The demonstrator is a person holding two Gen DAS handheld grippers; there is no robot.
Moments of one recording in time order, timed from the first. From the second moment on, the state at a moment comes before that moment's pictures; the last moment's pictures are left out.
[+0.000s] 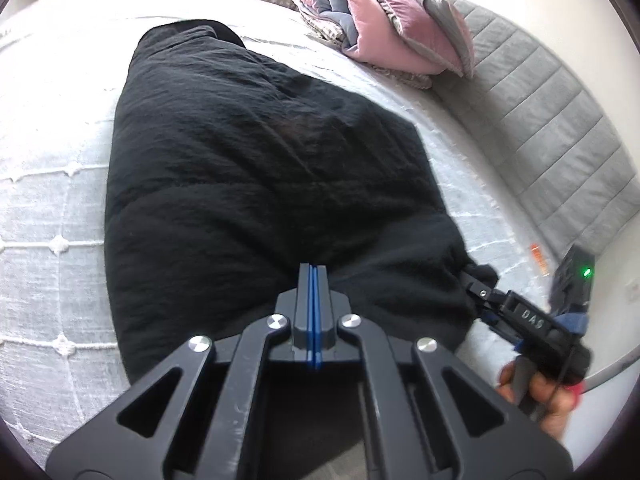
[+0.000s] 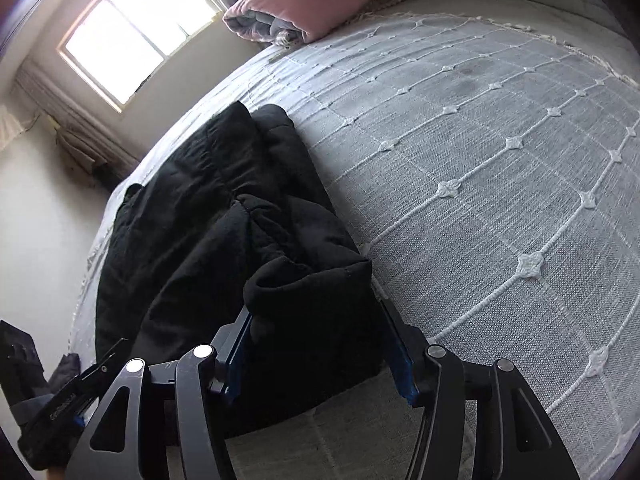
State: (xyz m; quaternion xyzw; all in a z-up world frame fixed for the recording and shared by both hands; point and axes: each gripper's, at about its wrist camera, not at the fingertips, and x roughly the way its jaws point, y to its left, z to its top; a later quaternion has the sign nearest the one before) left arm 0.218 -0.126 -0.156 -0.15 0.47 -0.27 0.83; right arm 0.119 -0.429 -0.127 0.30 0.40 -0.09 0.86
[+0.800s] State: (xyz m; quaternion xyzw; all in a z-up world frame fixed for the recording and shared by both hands) left arm 0.407 -0.143 -0.136 0.00 0.50 -0.12 0.86; right arm 0.096 -0.434 -0.066 0.37 0.29 -0.08 0.88
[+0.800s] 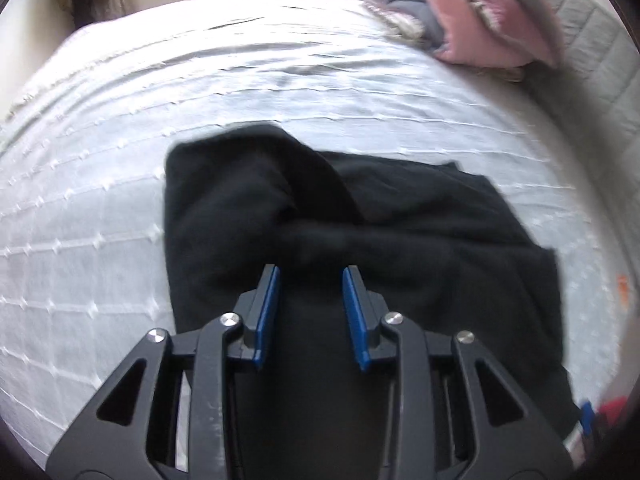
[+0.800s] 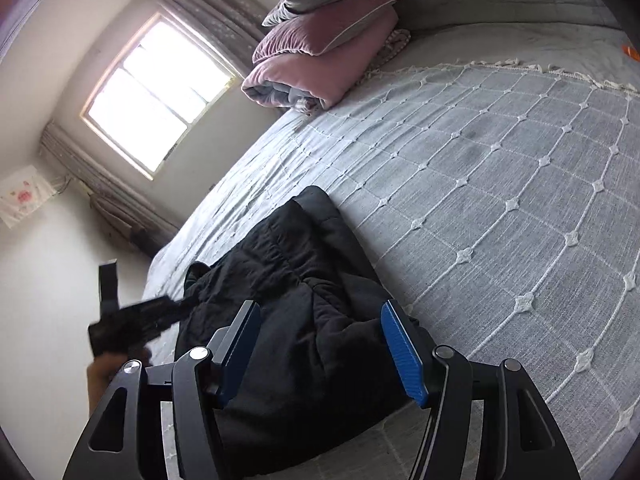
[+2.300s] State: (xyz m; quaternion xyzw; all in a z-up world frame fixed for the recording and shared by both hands) left arm 0.252 -0.053 -0.126 -0.16 0.52 -0.13 0.83; right arm 0.096 -0.446 -0.088 0.39 0.32 -0.10 0.86
